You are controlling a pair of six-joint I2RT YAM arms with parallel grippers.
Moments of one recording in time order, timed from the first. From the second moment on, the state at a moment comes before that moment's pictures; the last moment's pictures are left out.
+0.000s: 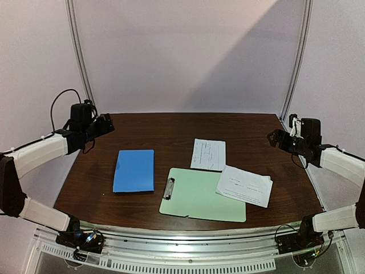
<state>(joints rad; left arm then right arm) -0.22 1.31 0.86 -0.03 -0.30 -0.42 0.06 1.19 0.68 0.00 -0.17 0.39</state>
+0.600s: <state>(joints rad) -0.63 1.36 1.11 -0.13 -0.15 -0.32 0.06 1.13 0.72 -0.37 -0.26 0.47</state>
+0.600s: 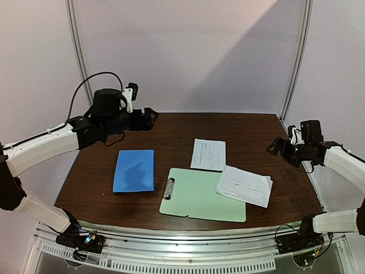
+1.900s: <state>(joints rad) -1.06 2.04 1.41 -0.12 0.19 -0.38 0.08 1.04 0.46 -0.52 -0.43 0.52</state>
